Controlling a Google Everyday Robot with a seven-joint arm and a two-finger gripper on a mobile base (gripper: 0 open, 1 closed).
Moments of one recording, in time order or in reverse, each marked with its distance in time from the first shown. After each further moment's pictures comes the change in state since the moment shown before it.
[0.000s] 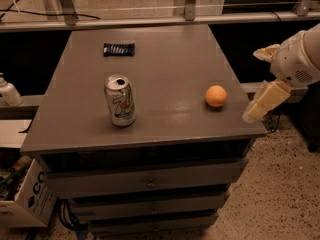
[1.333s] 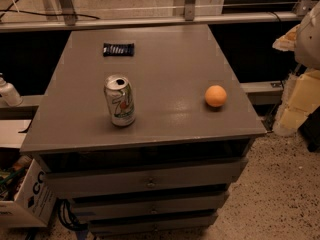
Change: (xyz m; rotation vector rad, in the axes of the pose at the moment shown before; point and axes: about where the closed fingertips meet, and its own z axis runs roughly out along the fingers) arm -0.024 0.063 -0.092 -0.055 0.300 -0.067
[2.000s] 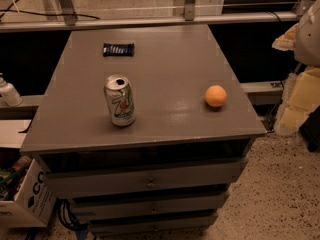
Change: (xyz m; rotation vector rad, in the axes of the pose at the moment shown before) arm -0.002 0.002 -0.003 -0.015 0.017 -0.003
